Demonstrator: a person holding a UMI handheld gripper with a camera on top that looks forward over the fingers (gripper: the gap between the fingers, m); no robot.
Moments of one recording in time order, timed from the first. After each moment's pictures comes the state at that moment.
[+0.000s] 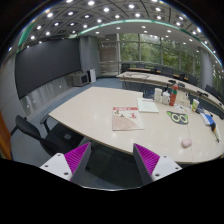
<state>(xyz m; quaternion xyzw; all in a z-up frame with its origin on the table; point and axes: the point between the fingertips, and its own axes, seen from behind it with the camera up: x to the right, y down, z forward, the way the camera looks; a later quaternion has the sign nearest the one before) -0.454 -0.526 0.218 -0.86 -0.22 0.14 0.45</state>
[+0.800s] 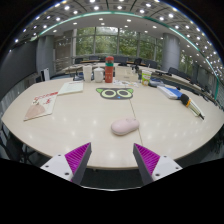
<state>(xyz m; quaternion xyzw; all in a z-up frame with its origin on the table) -0.113 -0.318 0.027 -0.89 -0.05 -0.01 0.45</state>
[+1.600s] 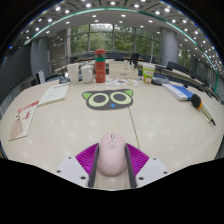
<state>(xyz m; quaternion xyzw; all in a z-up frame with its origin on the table) -0.091 -0.164 -0.012 -0.90 -0.02 0.00 0.43</state>
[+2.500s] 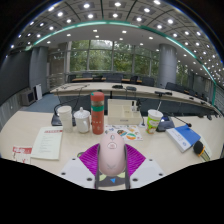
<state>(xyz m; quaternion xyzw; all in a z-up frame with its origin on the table) -0.112 0.044 0.148 -0.85 -0.03 -0.02 0.53</state>
